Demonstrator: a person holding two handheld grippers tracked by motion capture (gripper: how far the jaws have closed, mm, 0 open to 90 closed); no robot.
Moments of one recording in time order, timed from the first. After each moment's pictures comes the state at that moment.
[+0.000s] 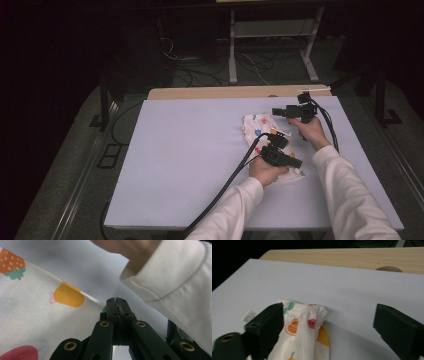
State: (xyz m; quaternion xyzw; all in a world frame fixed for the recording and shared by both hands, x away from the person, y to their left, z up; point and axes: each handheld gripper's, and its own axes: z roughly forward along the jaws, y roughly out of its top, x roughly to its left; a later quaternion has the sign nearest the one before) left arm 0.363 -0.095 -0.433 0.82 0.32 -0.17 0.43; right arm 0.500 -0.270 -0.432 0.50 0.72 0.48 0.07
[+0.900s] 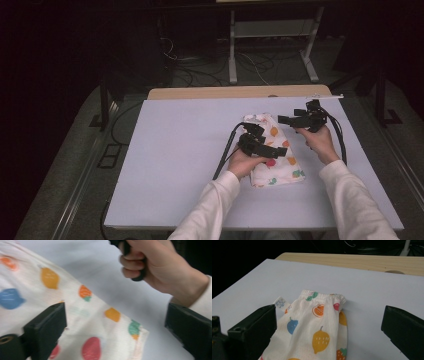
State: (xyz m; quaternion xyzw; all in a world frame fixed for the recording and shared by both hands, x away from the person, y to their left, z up) left arm 0.379 -0.031 -0.409 0.80 0.34 -0.05 0.48; right arm 0.447 -0.276 -0.412 0.47 0.72 0.50 0.09
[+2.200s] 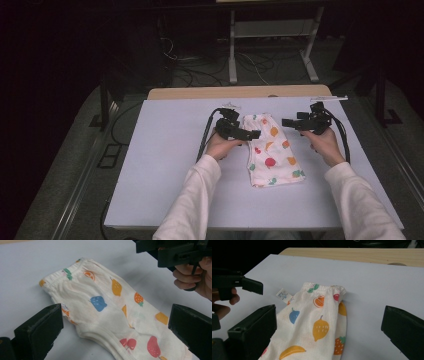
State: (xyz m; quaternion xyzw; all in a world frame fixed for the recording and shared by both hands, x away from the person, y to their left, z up) left arm 0.432 0.027 -0.406 0.80 0.37 0.00 0.47; right arm 0.442 -0.288 -0.415 0.46 0.73 0.50 0.07
